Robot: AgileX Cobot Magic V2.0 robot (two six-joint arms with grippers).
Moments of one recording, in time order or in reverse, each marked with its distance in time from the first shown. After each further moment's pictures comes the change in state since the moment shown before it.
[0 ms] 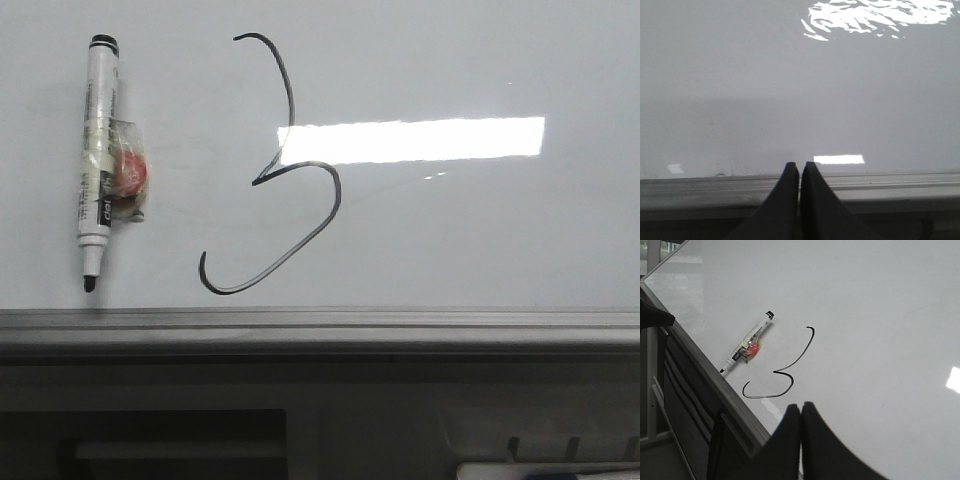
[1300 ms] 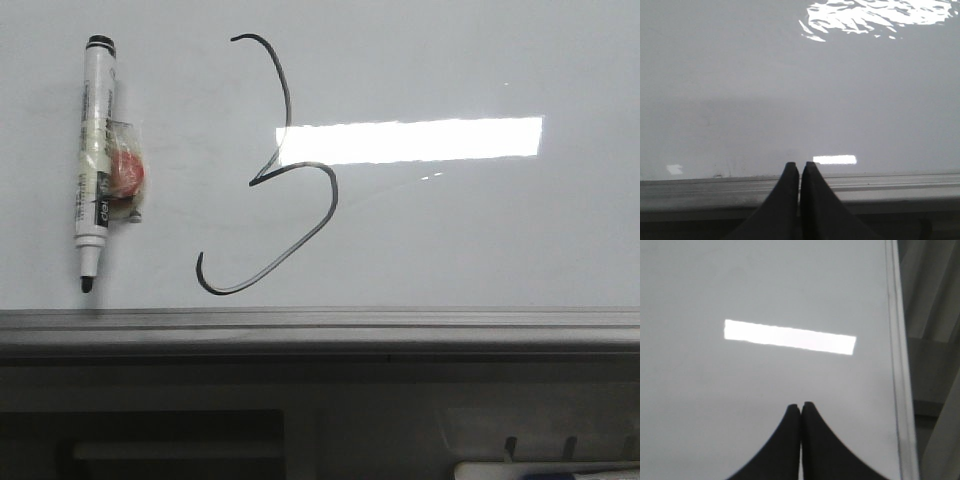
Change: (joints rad) left arm 0.000 0.000 0.000 -0.001 0.001 0.000; right arm -0.989 0.000 0.165 0.125 -0.231 0.000
